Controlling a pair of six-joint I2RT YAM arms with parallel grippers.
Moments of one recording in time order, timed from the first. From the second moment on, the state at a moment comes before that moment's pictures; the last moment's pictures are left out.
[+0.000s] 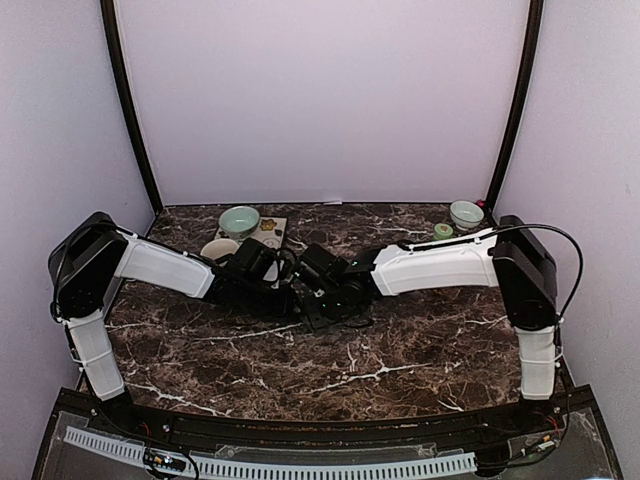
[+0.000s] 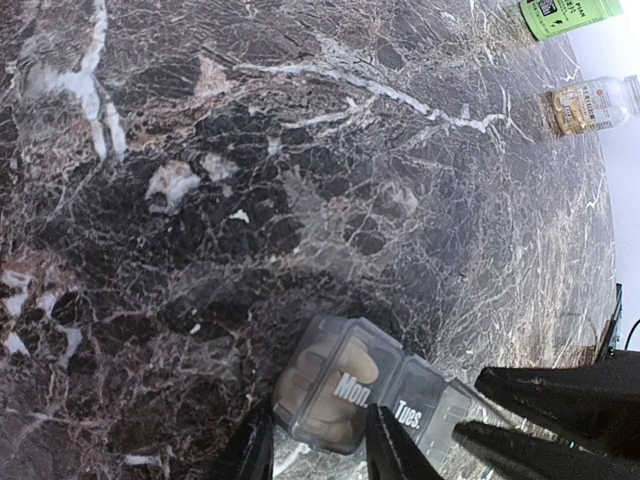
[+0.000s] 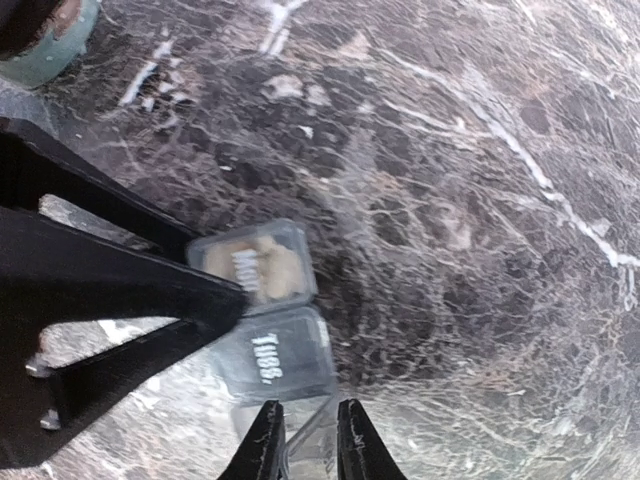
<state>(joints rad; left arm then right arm) -0.74 1.85 0.98 -0.03 0.24 -0.65 1.07 2.06 1.52 -0.58 0.23 0.60</state>
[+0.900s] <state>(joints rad) -0.72 1.85 0.98 -0.02 0.26 -0.70 0.95 1.92 1.21 -0.28 -0.10 0.64</state>
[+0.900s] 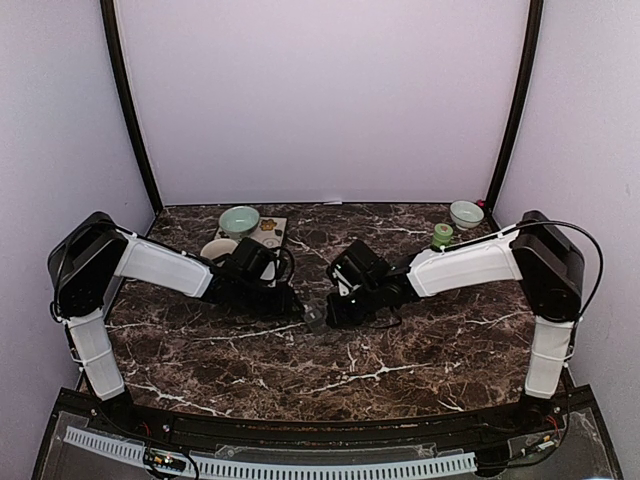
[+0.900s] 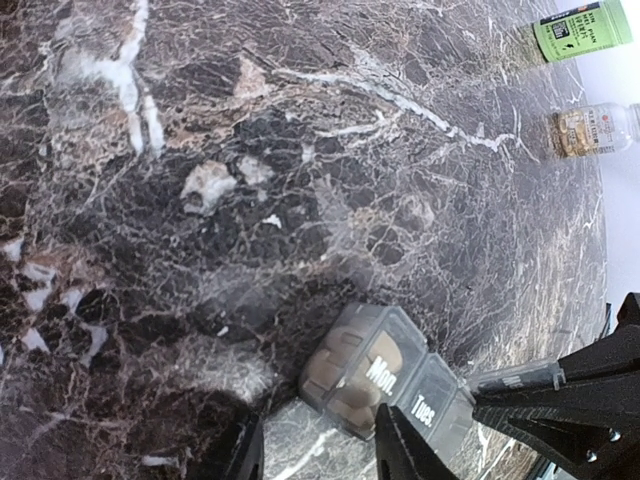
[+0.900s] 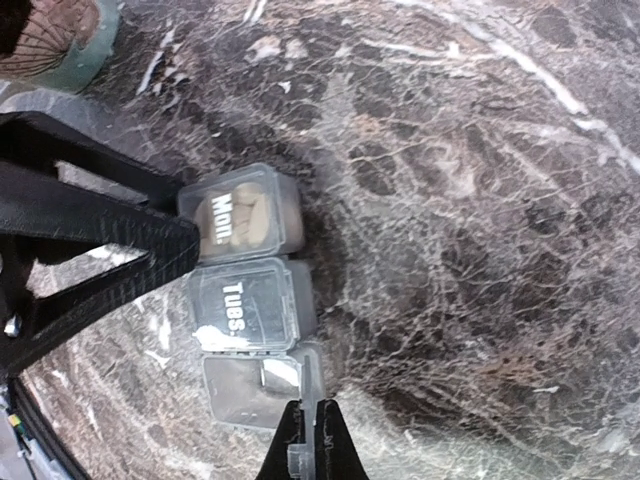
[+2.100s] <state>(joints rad) -0.66 1.83 0.78 0.41 0.47 -1.08 0.85 1.78 0.87 0.25 -0.49 1.04</state>
